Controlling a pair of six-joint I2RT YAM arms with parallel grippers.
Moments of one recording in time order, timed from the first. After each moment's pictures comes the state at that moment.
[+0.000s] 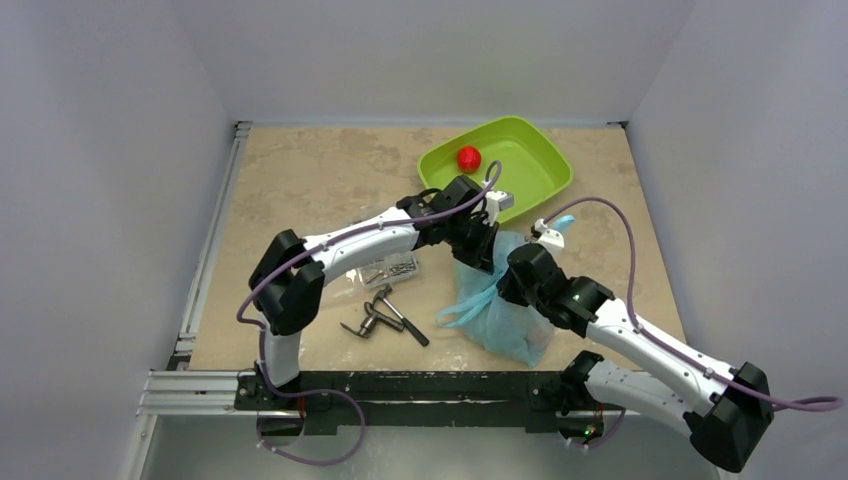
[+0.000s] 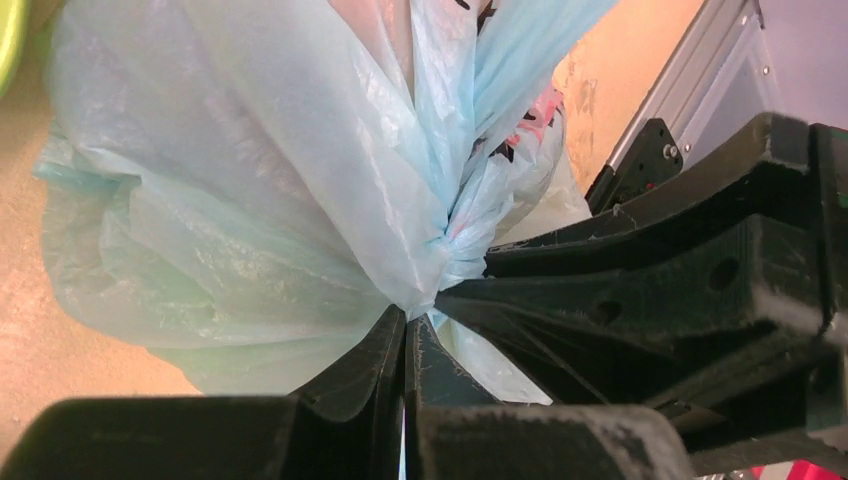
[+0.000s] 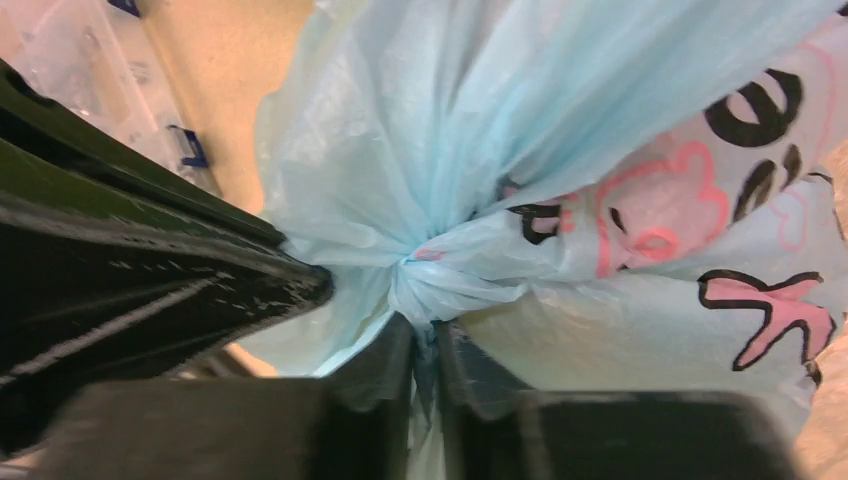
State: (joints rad) left arm -0.91 1.91 1.57 -0.49 0.42 -0.38; right arm 0.75 0.90 0.66 -0.59 0.36 0.91
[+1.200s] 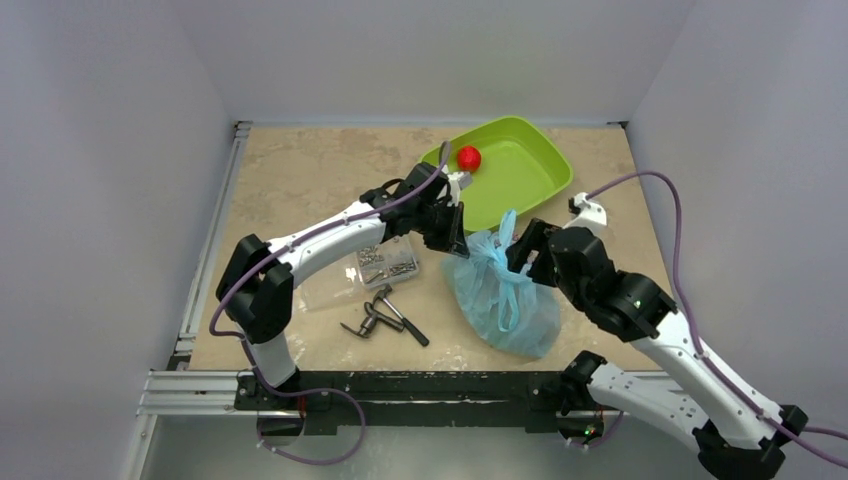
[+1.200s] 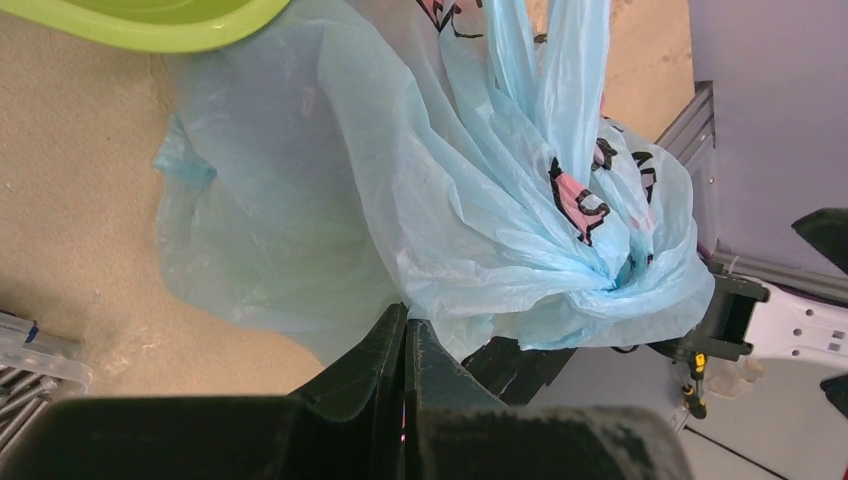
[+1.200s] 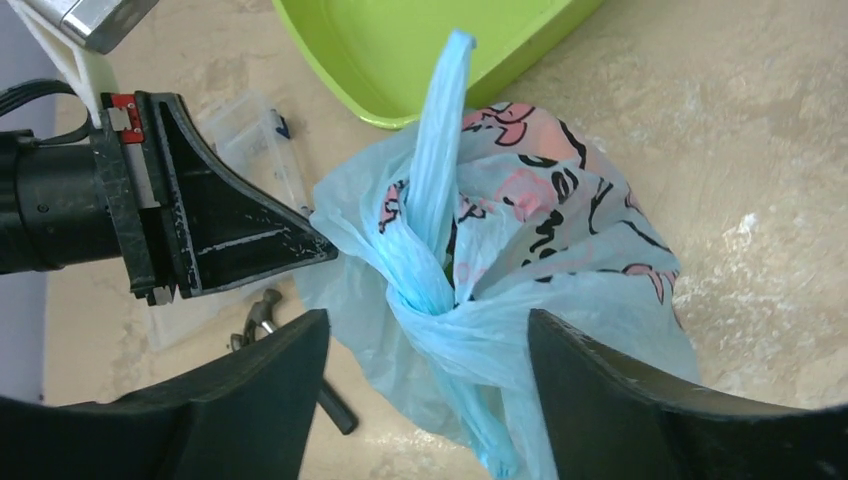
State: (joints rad) left arm -0.77 1.77 1.43 -0.47 0.39 -0.58; right arm 0.75 0.75 0.96 -0.85 0.47 0.83
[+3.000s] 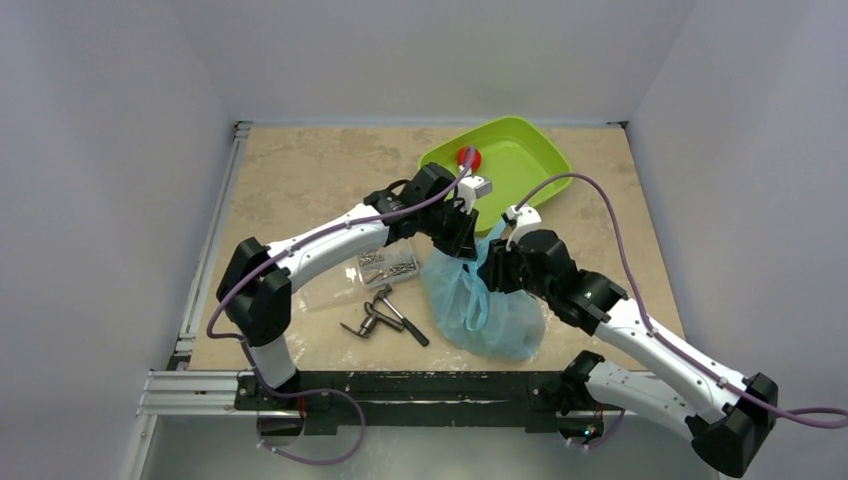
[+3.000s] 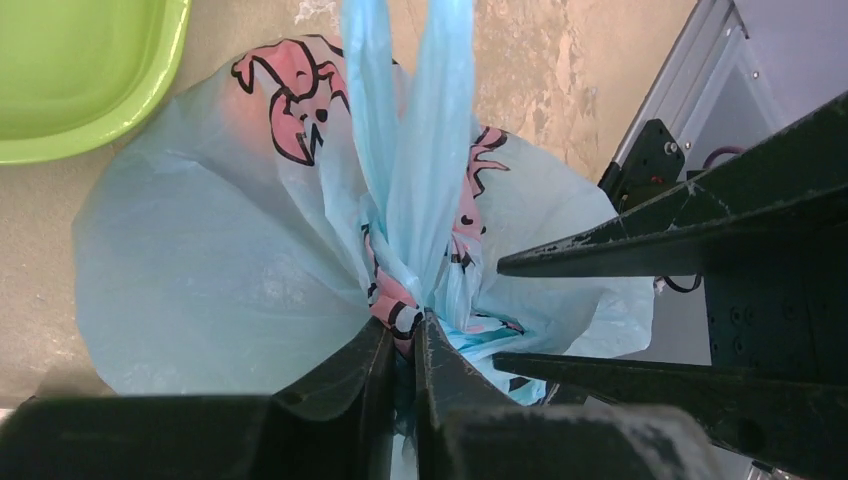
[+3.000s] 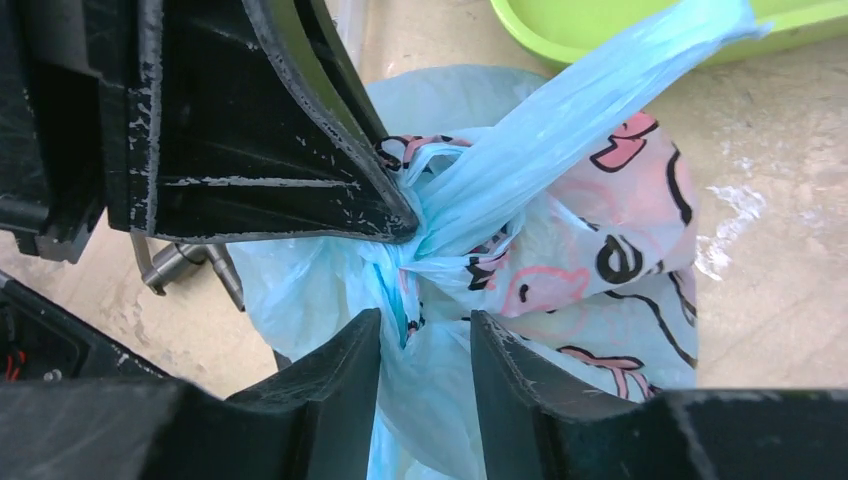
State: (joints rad) left arm -0.82 1.76 1.46 -0.45 0.44 -0.30; right arm 0.74 0.86 0.72 -0.43 0.12 0.43
